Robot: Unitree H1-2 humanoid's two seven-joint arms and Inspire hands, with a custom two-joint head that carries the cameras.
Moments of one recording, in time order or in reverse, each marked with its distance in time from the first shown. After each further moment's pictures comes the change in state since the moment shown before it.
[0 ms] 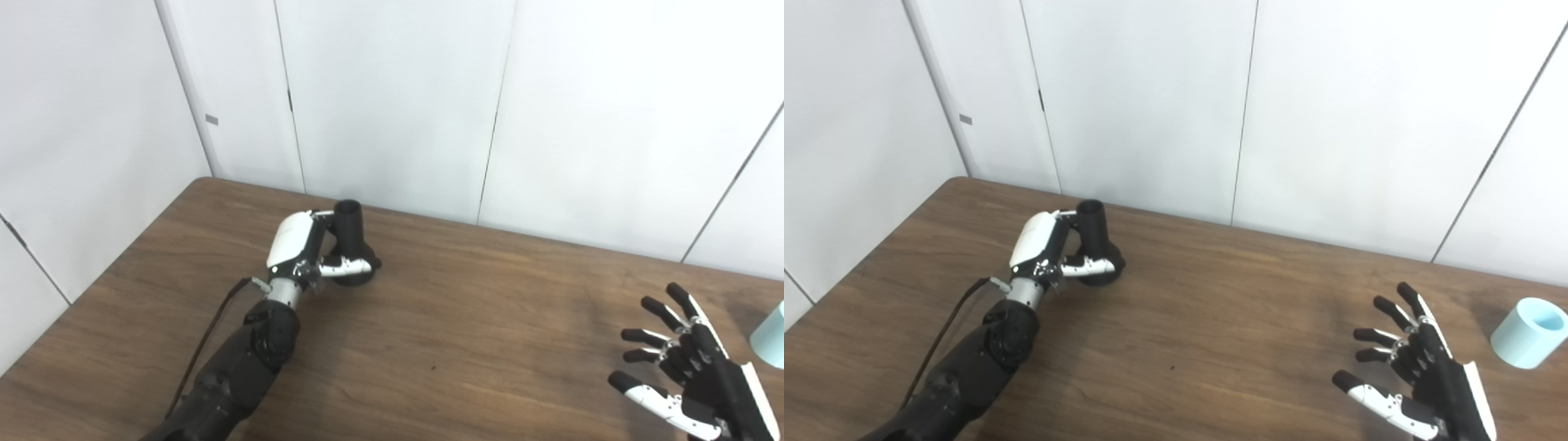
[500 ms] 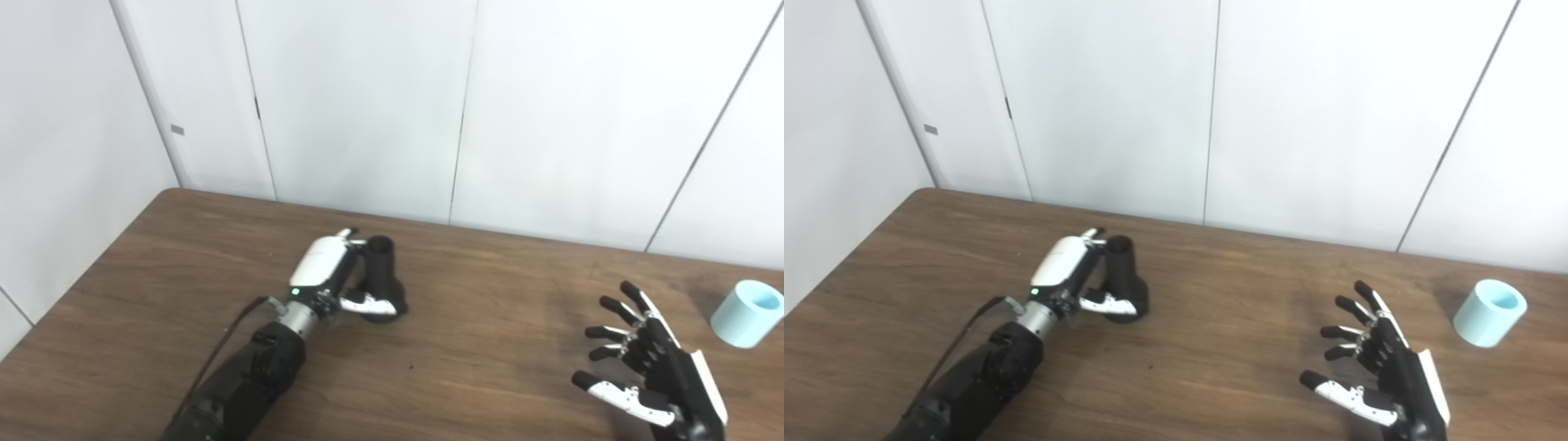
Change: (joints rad) left arm 0.000 -0.067 -0.158 -0.071 0.004 -0.128 -0.121; right arm -0.007 -0.003 0.005 0.162 -0.039 -0.156 0.000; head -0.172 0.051
